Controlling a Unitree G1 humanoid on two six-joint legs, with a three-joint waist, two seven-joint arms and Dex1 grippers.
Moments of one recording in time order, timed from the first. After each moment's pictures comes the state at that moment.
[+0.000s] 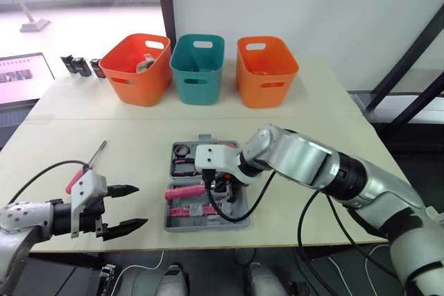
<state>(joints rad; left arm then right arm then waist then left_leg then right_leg) 0.18 0.89 0.29 -0.22 -0.51 0.29 -1.20 -1.15 -0.53 0.86 -0.29 0.34 1.33 0.89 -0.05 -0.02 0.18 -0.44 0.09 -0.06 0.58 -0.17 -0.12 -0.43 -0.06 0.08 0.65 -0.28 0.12</state>
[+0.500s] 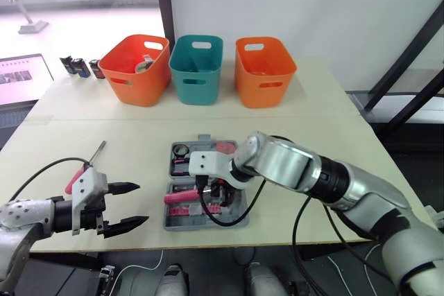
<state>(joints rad) 0.16 0.89 0.29 -0.23 -0.51 0.29 -1.20 -1.13 -0.47 0.90 -0.21 0.31 1.31 0.85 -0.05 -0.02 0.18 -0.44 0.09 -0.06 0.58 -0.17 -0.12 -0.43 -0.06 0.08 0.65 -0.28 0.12</state>
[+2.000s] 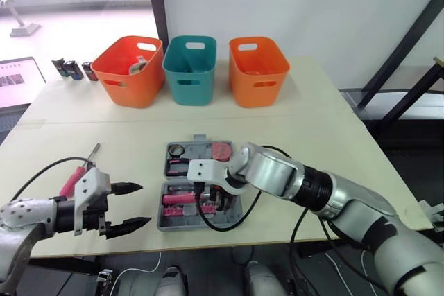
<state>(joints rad) 0.16 0.89 0.29 -0.26 -0.51 0.32 -1.19 -1.06 -0.40 0.95 -0.08 0.20 1.21 0.82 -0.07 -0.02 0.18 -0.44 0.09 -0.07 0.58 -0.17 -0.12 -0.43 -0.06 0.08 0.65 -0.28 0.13</state>
